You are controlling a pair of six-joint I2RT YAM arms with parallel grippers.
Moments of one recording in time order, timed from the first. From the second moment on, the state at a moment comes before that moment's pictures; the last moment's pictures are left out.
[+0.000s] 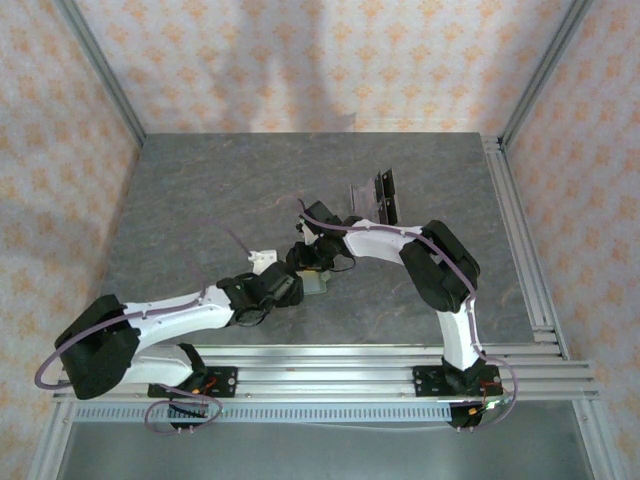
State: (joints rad) left arm -0.84 1.28 0.59 -0.37 -0.39 -0.88; right arm 0.78 2.02 1.33 -0.39 -0.42 0.63
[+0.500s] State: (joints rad) left arm -0.84 1.38 0.62 -0.35 -0.42 -0.88; right arm 0.78 2.02 1.33 -0.38 -0.43 0.63
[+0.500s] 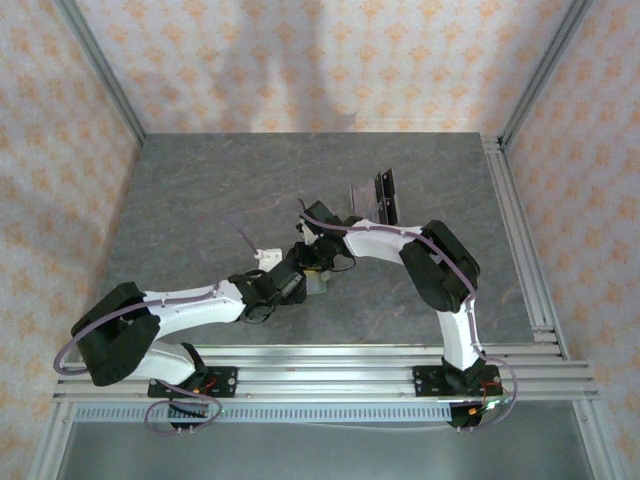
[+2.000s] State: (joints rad) left arm -0.84 1.39 0.62 -0.35 -0.45 -0.88; right arm 0.75 1.90 1.13 -0.21 -0.39 0.80
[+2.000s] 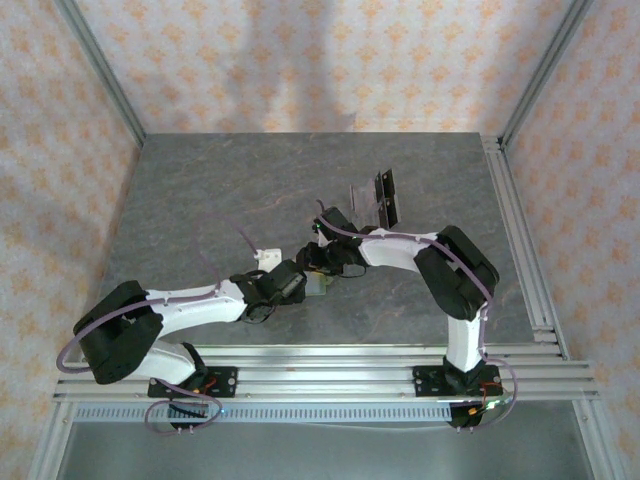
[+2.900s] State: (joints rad) left arm -0.84 1.04 0.60 -0.52 -0.58 -0.95; right arm 0.81 1.99 1.26 -0.15 -0.48 0.87
